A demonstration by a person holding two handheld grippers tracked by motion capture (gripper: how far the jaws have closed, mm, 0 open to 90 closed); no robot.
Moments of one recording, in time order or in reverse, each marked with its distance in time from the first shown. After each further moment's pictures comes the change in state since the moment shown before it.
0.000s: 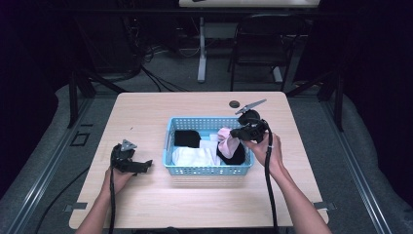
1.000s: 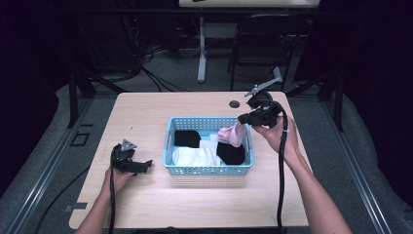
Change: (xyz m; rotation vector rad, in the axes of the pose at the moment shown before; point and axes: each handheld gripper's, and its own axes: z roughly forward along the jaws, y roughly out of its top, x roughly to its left) left arm 0.000 0.000 0.000 0.000 0.000 0.000; right arm -0.003 0.037 -0.068 -0.001 -0.024 -0.047
